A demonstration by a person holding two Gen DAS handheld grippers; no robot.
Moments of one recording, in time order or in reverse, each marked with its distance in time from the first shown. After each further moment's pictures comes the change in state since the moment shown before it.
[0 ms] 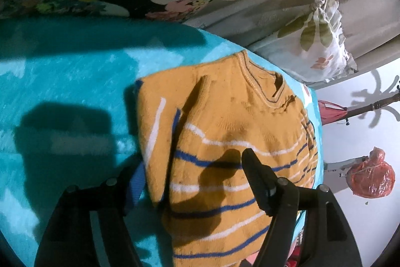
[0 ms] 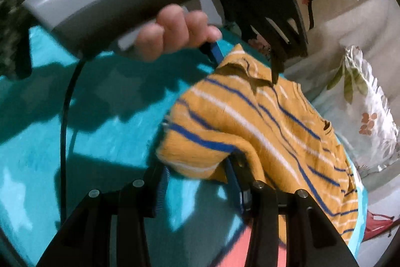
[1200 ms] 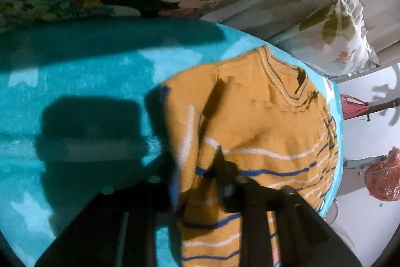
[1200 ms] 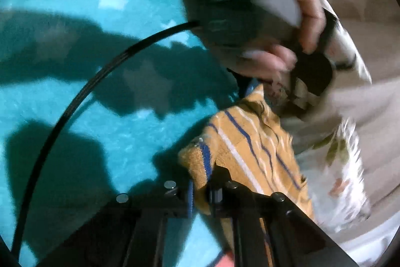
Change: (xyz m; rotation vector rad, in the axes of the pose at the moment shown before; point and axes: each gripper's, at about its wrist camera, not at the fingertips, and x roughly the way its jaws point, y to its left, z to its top) left arm 0.004 -0.006 0.009 -0.016 0.055 0.139; right arm -0.006 0.037 -0.002 -0.330 -0.115 -0.110
